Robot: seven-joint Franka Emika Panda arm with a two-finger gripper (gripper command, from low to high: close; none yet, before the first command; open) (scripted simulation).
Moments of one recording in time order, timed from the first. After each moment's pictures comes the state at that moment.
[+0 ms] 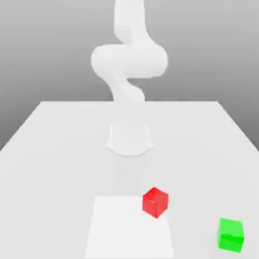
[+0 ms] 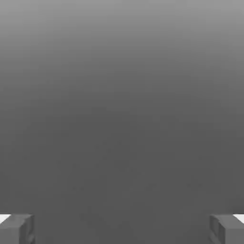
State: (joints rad) arm -0.03 -0.73 0.05 -2.36 0.00 2.35 0.89
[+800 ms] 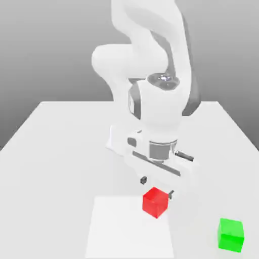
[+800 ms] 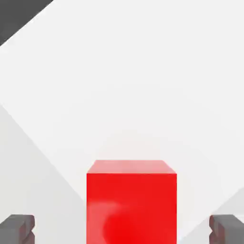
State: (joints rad) arm -0.10 0.10 0.27 -2.83 -0.12 2.93 1.78
